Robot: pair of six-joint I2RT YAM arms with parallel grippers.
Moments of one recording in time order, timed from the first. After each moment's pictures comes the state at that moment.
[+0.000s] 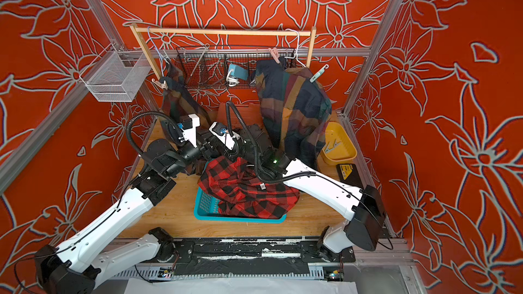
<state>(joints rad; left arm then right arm) -0.49 0.98 0.86 0.25 0.29 -0.23 0.96 1.47 1.33 -0.05 -0.02 -0.31</state>
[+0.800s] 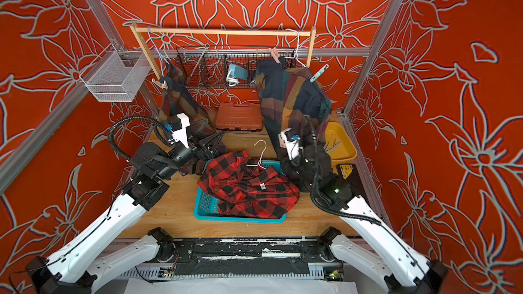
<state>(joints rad) -0.49 0.91 0.88 0.24 0.22 -0.19 0.62 0.80 0.88 -0.36 0.05 0.02</state>
